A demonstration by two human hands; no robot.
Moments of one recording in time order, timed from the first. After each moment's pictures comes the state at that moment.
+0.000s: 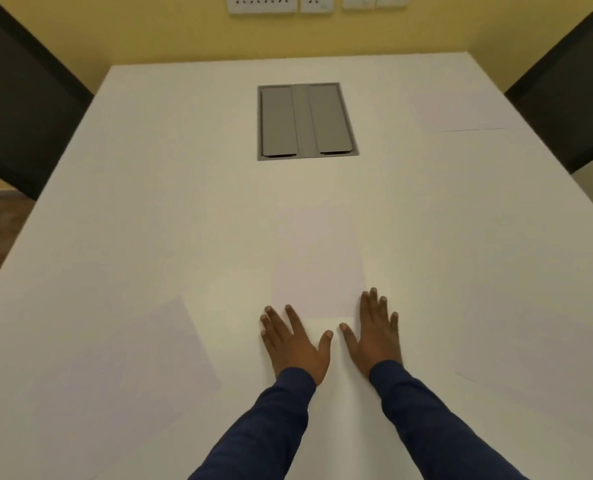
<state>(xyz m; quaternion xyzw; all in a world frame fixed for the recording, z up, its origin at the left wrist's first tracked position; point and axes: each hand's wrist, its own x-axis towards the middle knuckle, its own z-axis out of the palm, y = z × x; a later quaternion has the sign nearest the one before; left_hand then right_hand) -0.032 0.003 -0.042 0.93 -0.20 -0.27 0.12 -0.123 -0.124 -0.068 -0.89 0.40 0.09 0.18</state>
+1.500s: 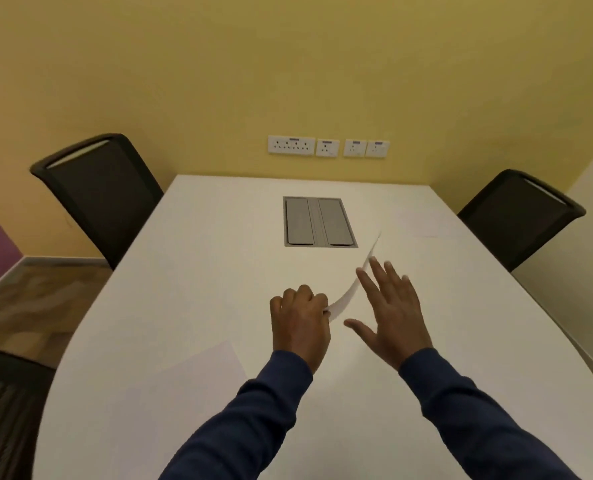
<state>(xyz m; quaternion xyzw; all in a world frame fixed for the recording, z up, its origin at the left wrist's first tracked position) -0.015 0.110 0.228 0.86 -0.39 0.14 0.29 -0.123 -0.037 0.223 -0.96 0.20 -0.22 -0.01</state>
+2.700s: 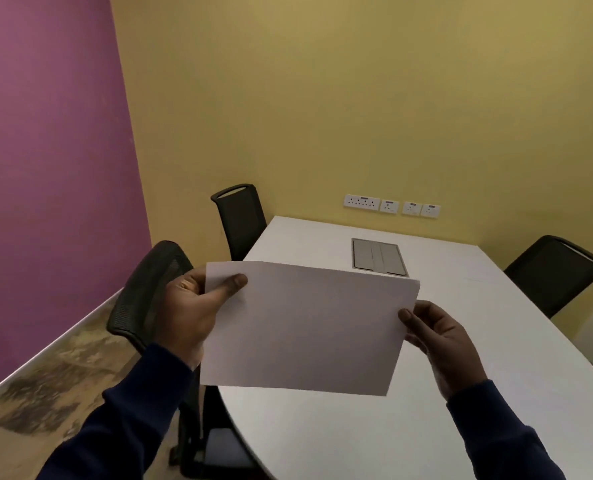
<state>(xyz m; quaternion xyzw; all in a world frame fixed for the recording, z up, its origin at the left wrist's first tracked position) -0.208 0.608 0.390 0.63 -0.13 0.03 0.77 -0.355 0.300 0.346 -0.68 0.10 -0.29 0.66</state>
